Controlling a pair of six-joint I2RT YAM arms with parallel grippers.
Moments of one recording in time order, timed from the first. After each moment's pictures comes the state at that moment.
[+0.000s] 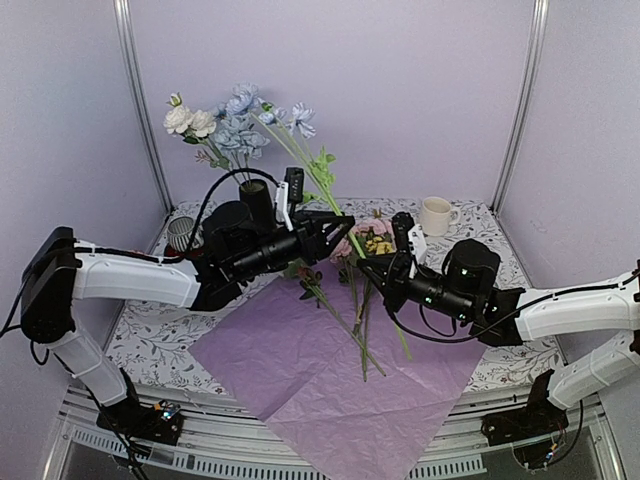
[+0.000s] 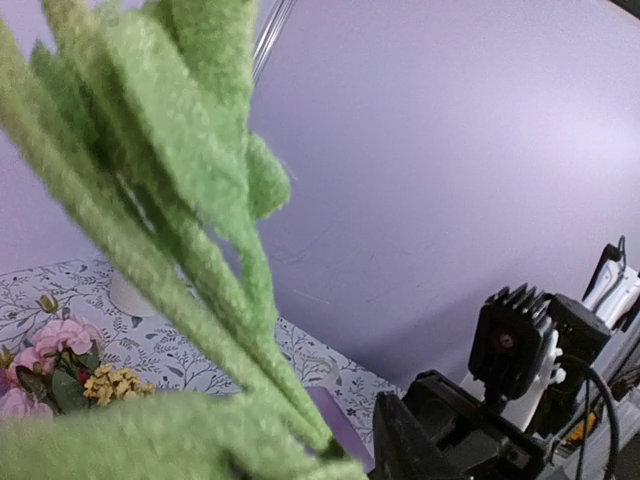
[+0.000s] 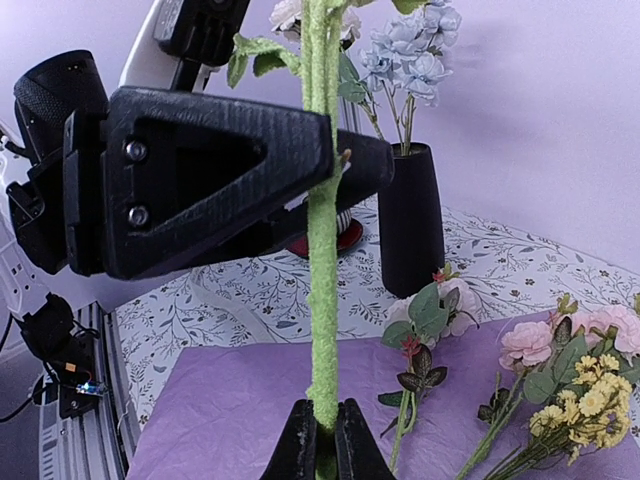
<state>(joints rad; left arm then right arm) -0.92 1.62 0.95 0.82 0.17 -0.46 0.96 1.31 0.62 0.65 -0.01 0.17</state>
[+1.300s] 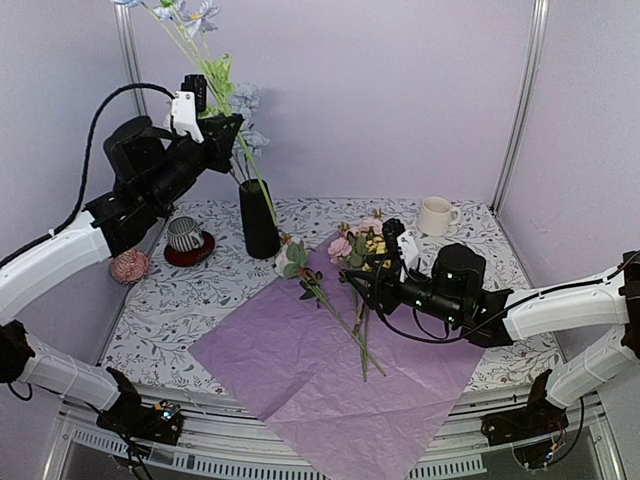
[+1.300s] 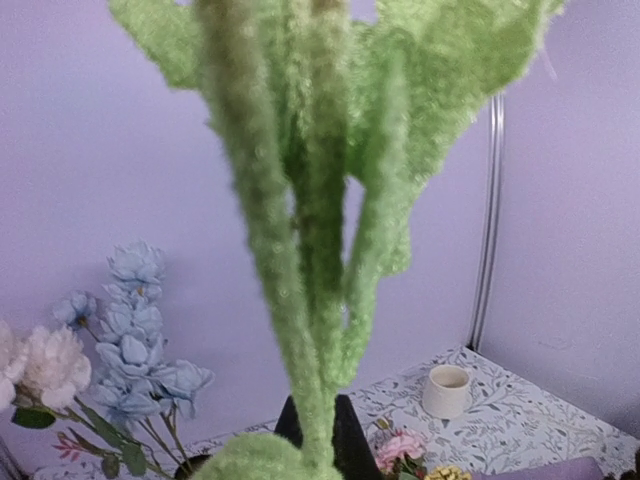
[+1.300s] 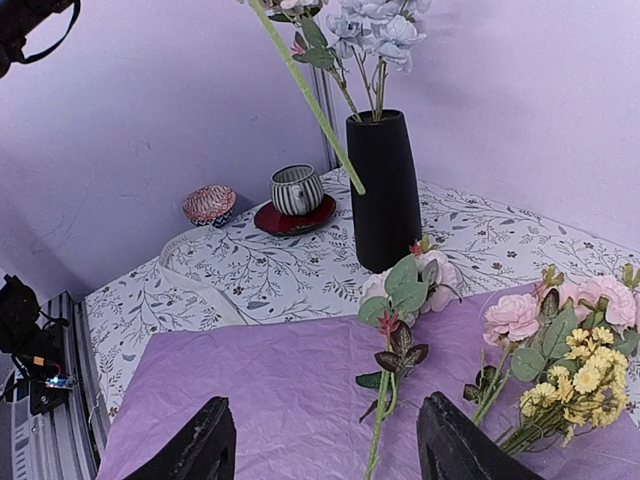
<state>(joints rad) -0.67 1.25 1.18 0.27 -0.16 0.00 0.97 1.39 0.63 0.65 0.07 0.17</state>
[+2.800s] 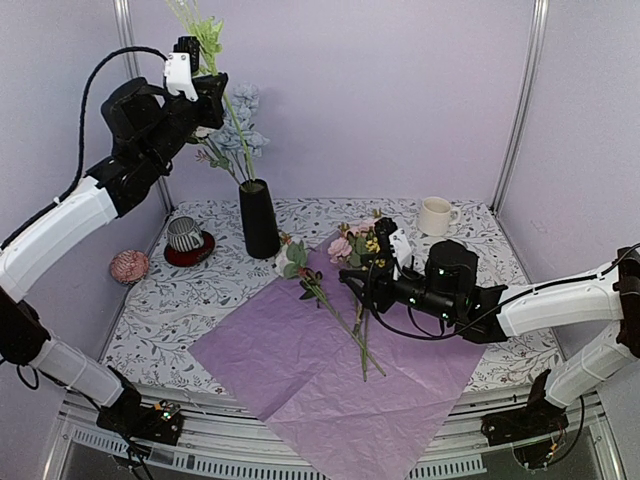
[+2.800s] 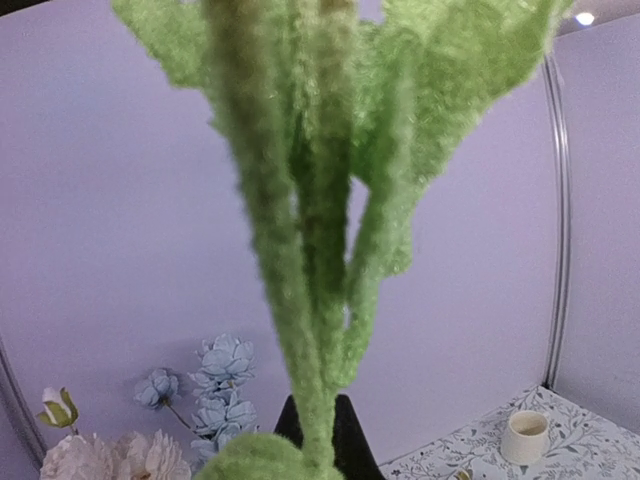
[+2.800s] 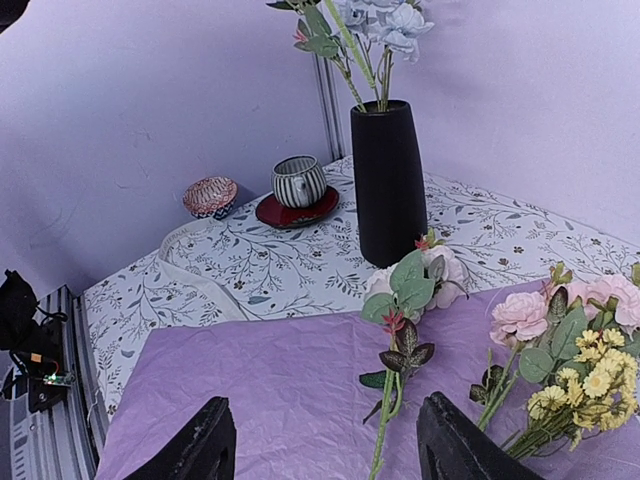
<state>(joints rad) -0.55 1.40 1.47 0.24 -0.19 0.14 0.97 1.43 0.68 0.62 0.06 0.17</state>
